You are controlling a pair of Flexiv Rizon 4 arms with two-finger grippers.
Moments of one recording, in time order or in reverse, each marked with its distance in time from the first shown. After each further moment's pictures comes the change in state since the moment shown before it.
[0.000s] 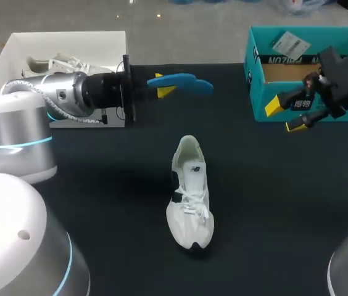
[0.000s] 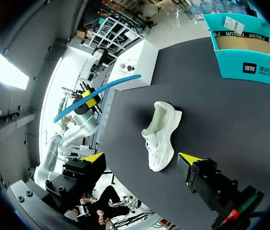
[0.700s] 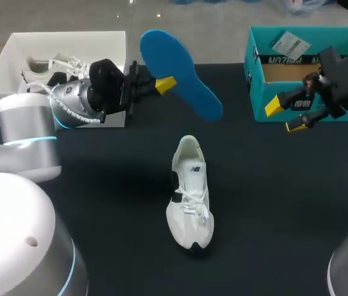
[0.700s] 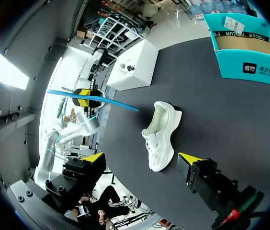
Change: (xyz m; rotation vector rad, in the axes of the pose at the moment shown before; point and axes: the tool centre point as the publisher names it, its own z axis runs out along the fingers) left arm -0.006 -0.013 0.006 0.154 -0.070 -0.652; right arm 0.000 0.000 0.000 0.000 0.000 0.000
